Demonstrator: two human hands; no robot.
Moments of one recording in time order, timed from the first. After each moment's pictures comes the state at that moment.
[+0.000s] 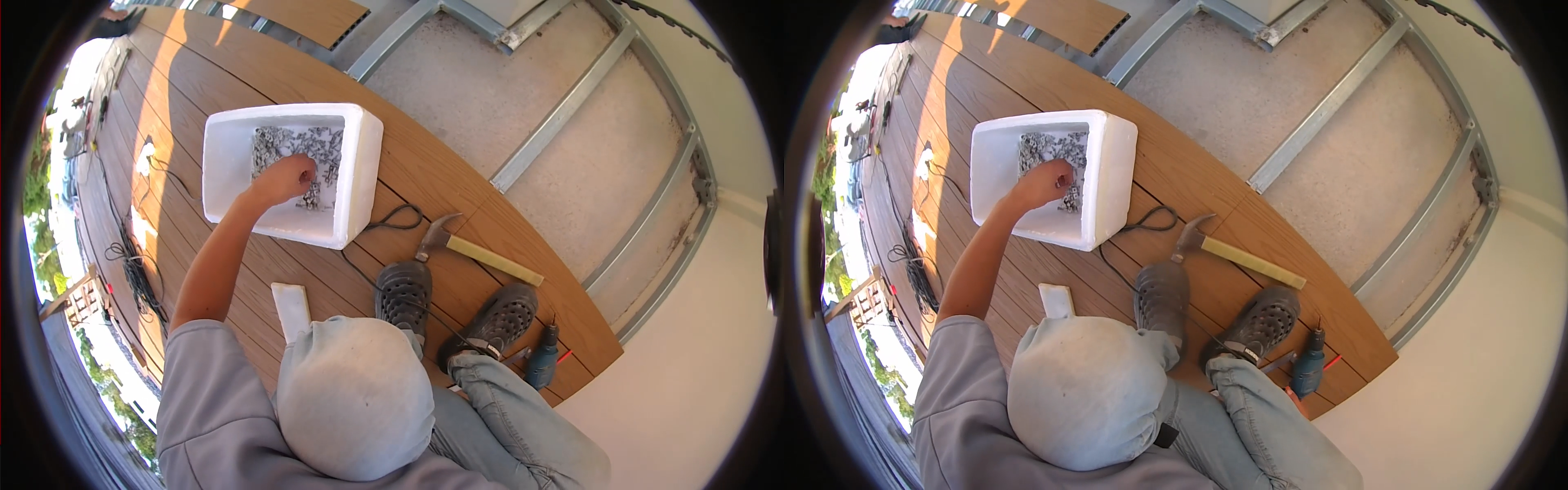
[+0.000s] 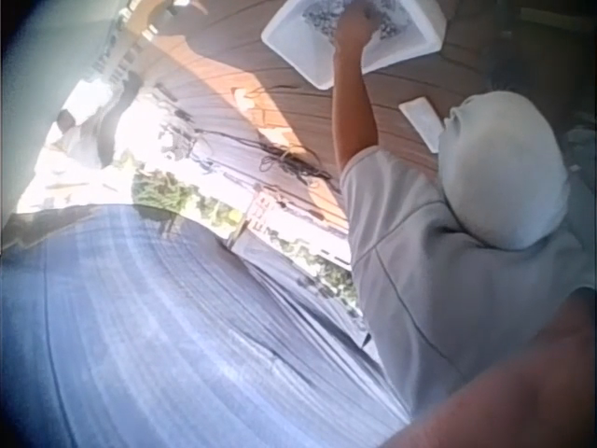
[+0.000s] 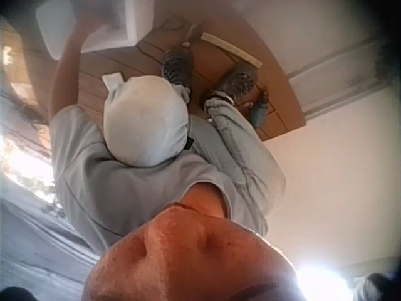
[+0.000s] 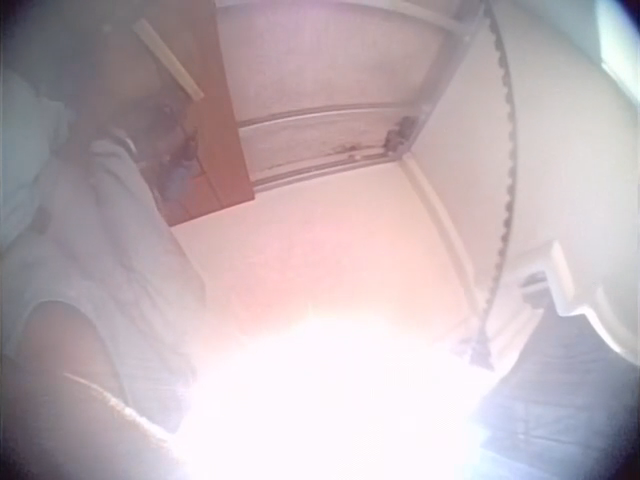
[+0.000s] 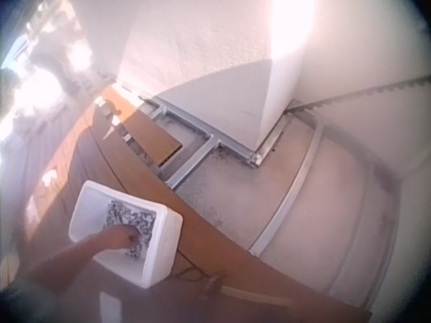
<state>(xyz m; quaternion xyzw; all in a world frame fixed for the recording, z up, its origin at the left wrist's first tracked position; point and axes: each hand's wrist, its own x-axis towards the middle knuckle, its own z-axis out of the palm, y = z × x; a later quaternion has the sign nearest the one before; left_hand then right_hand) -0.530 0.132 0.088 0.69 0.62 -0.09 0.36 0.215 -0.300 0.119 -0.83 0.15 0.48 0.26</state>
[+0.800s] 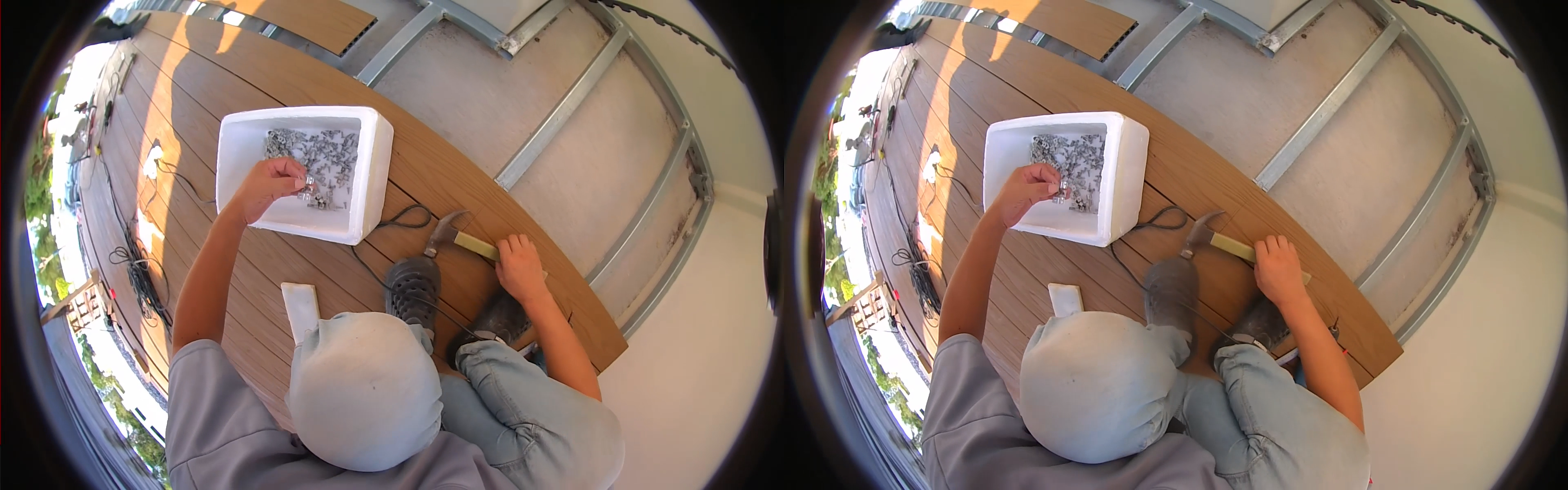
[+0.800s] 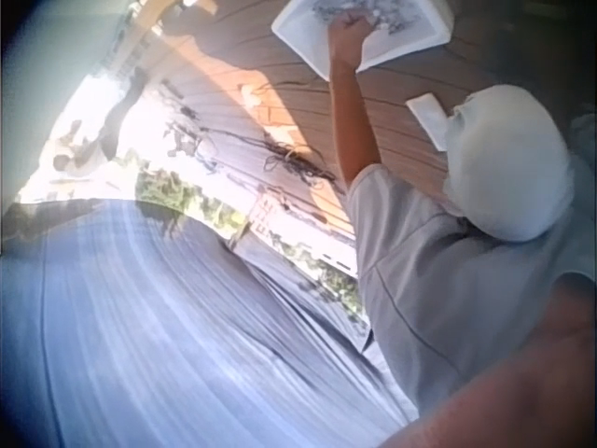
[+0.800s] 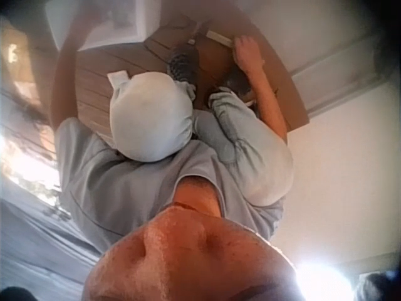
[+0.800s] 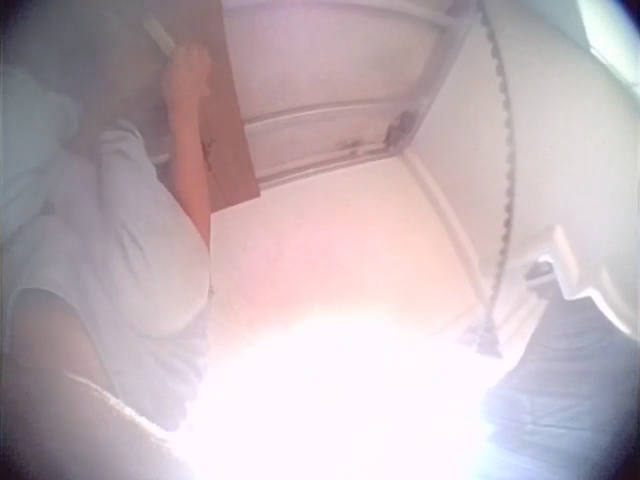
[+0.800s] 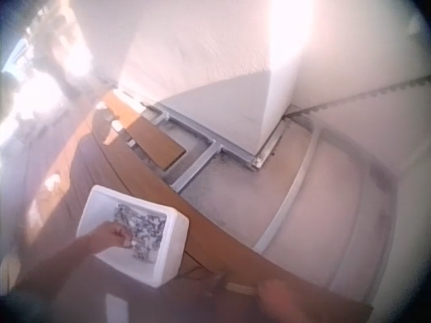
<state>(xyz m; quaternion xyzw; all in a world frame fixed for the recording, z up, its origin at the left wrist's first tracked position) -0.547 0.113 0.157 0.37 0.61 0.22 0.67 -0.013 0.028 0.061 -0.48 -0.85 0.22 0.01</state>
